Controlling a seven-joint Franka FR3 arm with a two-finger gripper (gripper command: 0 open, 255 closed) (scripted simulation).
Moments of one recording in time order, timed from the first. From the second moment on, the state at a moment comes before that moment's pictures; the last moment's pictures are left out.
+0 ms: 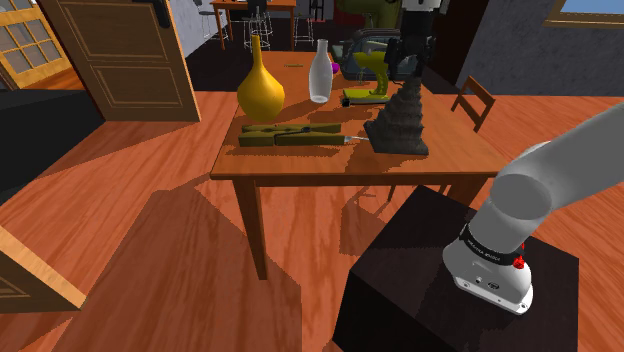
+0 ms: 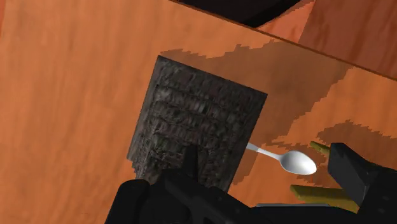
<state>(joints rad) -0.23 -0.45 -0.07 -2.15 -0.01 1.61 0.15</state>
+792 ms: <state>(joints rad) -0.35 -0.29 -0.19 -2.08 0.05 1.74 0.29</state>
